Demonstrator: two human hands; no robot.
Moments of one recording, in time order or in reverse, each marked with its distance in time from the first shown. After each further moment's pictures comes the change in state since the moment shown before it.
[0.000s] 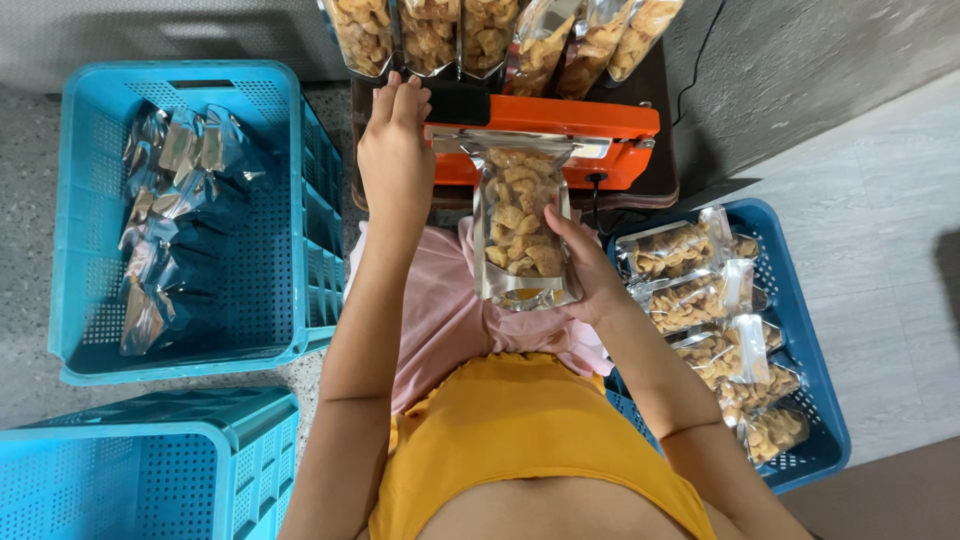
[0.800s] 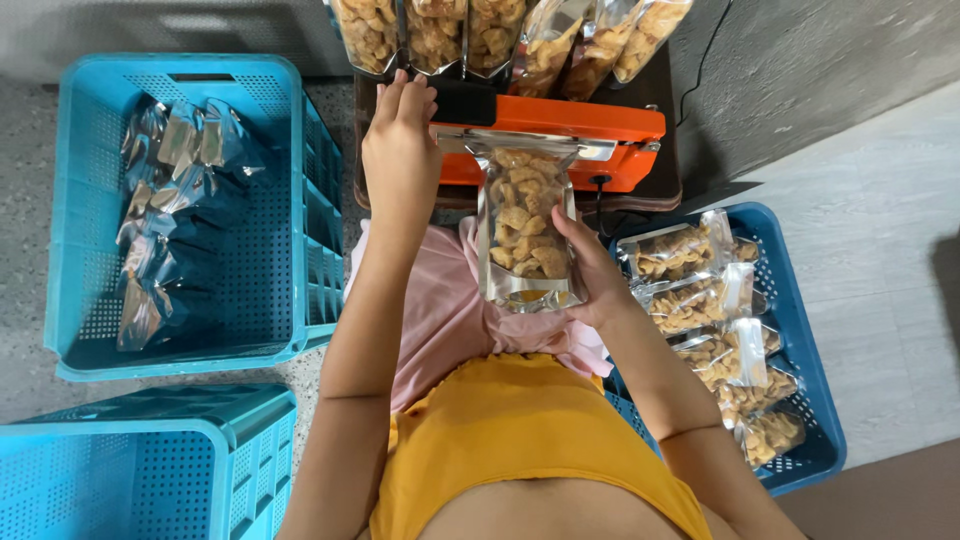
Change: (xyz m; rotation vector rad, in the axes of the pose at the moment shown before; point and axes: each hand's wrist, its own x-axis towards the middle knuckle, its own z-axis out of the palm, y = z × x) left_hand 0.001 0.001 -0.005 -0.060 -0.026 0.007; right_hand -0.002 -0.003 0.002 0.044 -0.056 0.039
